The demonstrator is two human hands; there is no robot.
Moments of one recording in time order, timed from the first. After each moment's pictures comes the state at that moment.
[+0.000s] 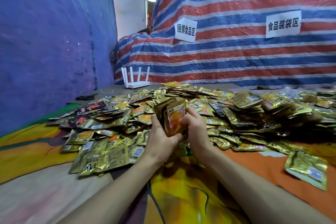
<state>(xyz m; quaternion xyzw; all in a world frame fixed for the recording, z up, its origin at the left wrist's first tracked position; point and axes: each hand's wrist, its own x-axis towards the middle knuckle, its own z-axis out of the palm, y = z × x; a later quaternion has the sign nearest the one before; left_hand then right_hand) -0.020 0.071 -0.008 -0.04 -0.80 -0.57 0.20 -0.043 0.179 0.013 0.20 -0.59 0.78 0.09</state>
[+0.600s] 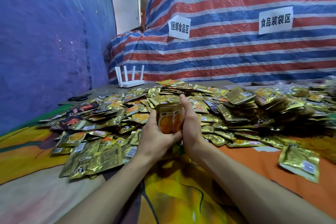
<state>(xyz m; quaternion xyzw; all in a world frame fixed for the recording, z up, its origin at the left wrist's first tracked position) -0.021 0.072 -0.005 -0.11 -0.77 -0.59 0.24 -0.039 0.176 0.019 0.11 -0.56 0.82 0.04</state>
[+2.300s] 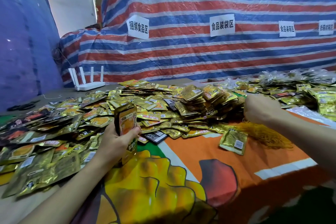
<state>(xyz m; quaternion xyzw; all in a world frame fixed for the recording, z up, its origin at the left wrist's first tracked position) -0.010 0.077 -0.005 -0.18 -0.74 -0.62 0.19 0.000 0.463 0.070 -0.18 -0.97 -0.04 0.18</state>
